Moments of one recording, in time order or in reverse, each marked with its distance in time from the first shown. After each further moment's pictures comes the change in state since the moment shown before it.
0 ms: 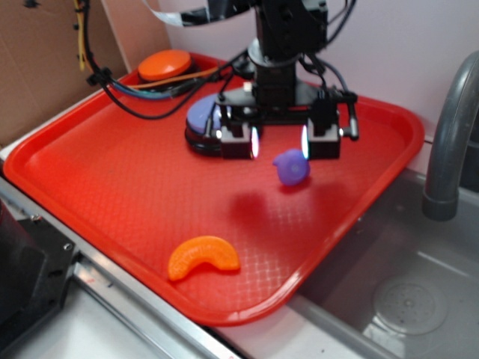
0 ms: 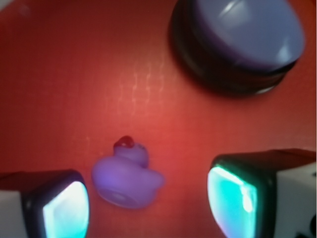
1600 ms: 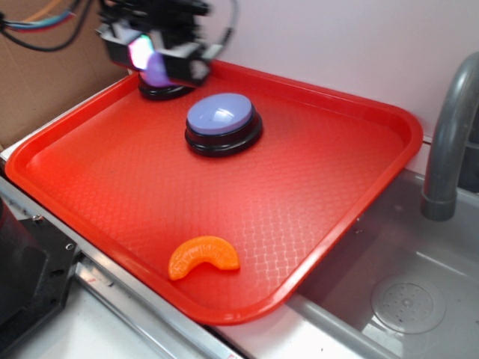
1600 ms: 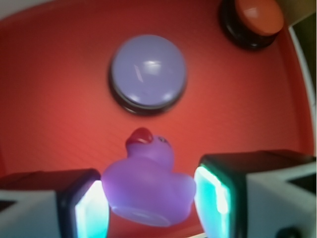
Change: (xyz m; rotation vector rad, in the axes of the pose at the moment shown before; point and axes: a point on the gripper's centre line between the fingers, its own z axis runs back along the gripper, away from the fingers) arm 0.039 0.127 0.097 -0.031 0.062 -0.535
